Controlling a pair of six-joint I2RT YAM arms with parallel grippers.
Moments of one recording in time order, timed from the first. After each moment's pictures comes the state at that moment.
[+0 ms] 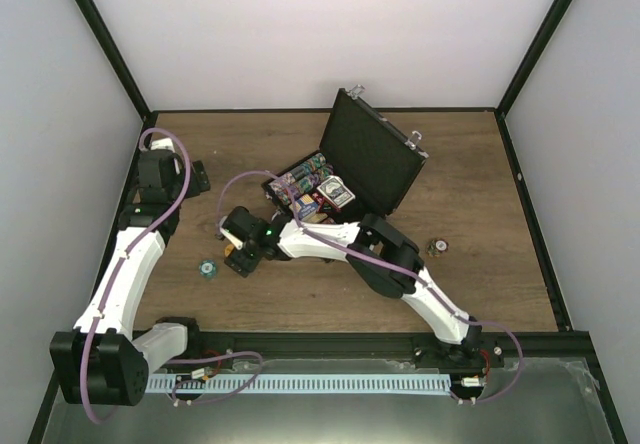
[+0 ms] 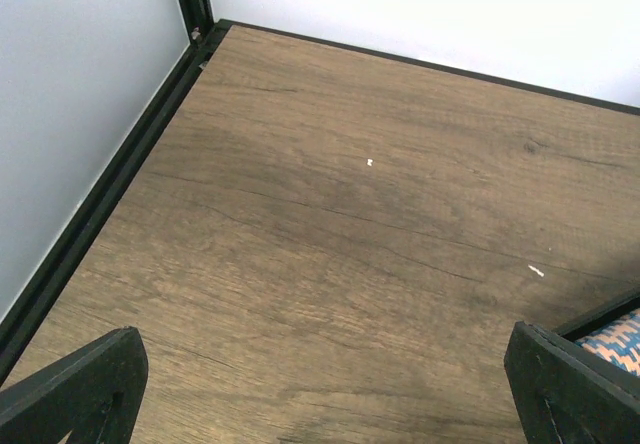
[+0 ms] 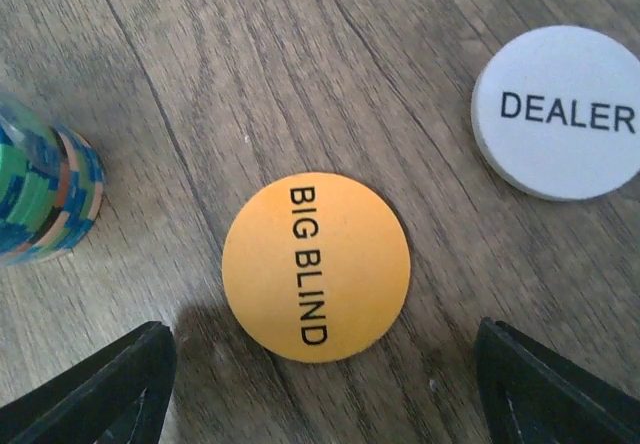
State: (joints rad) left arm -0.04 1.09 0.91 -0.40 -0.22 -0.21; right arm 1.13 2.30 1.74 -0.40 0.01 0.04
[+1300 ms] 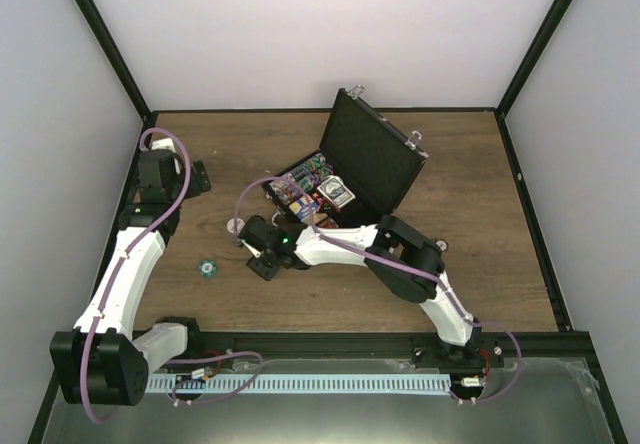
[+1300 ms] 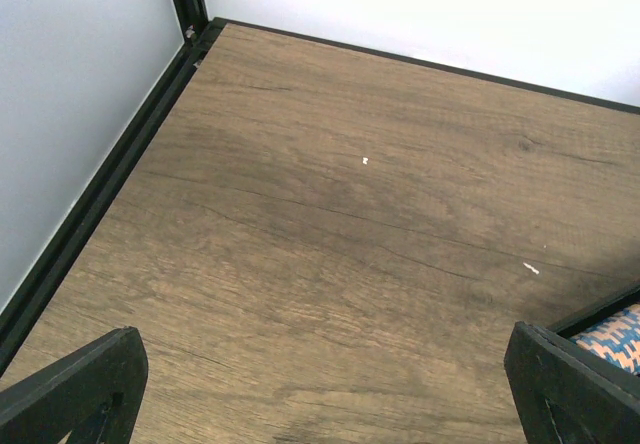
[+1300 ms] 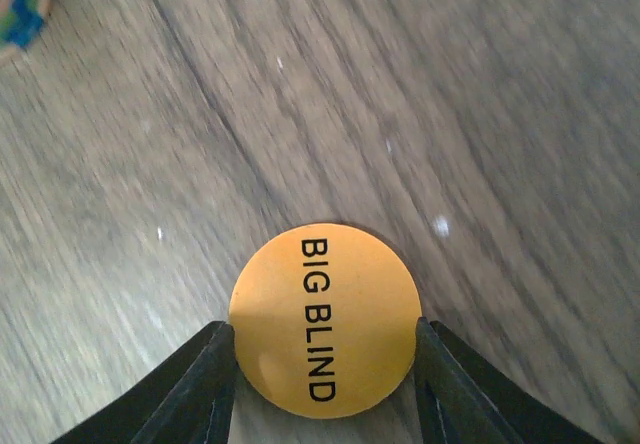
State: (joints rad) left arm -0.04 1.09 0.91 -0.40 -0.20 -0.21; right arm 1.15 2.16 1.53 -0.39 0.05 0.09
